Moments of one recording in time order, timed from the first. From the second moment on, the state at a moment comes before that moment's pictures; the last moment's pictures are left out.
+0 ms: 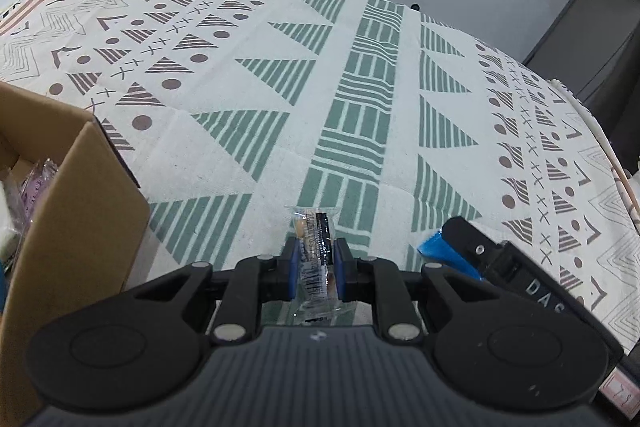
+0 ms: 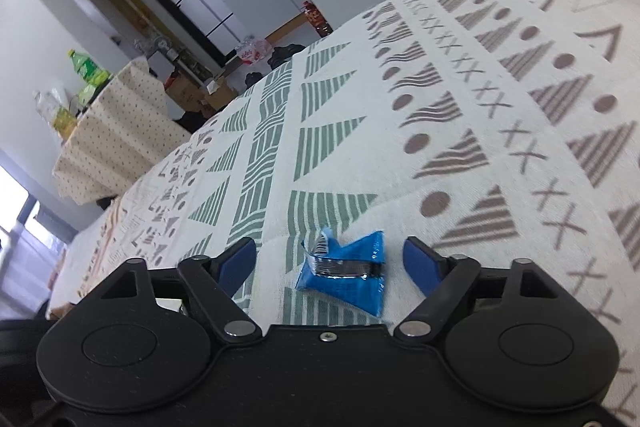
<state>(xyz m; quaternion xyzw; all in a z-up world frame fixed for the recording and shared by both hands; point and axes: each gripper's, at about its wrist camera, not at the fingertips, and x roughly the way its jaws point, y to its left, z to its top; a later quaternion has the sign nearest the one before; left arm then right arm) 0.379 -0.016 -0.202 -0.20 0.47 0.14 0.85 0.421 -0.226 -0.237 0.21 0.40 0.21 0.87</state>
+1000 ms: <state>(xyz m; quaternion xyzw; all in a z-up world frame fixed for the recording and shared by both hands) 0.294 -0.012 -0.121 -0.23 0.40 0.10 0.88 0.342 -0.245 -0.159 0.21 0.36 0.23 0.88</state>
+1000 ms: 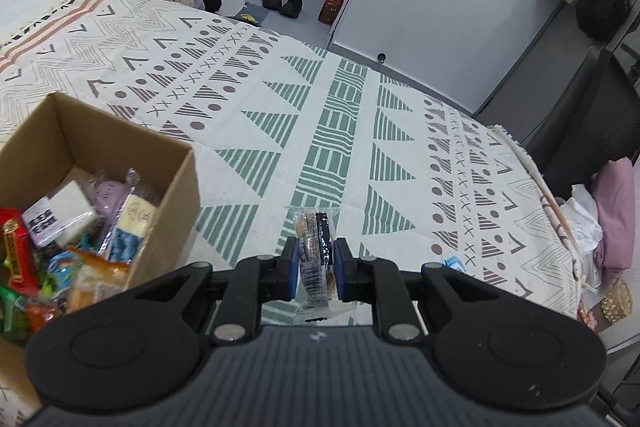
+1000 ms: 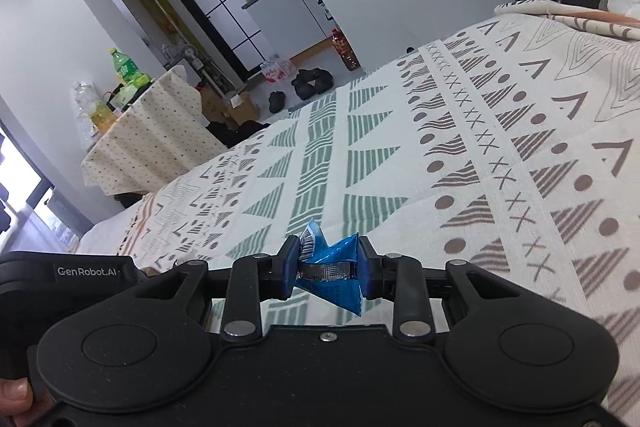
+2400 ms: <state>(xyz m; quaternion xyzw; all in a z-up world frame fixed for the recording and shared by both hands) 0.214 0.149 -0.070 -0.37 0.32 0.17 0.86 0.277 -0.138 -0.080 0.19 0.34 0.29 0.88</state>
